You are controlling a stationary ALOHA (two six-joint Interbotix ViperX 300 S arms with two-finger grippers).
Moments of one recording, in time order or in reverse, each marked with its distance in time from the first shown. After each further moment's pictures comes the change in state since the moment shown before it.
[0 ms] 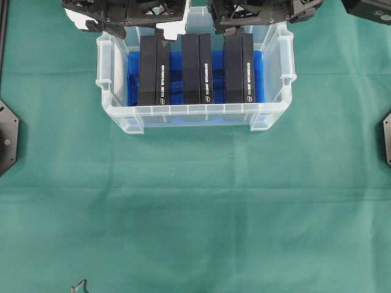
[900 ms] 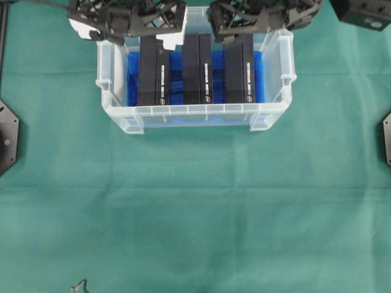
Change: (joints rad) left arm 0.002 0.000 0.133 0.035 -0.094 -0.012; right arm 0.002 0.012 0.072 0.002 -0.064 0.011
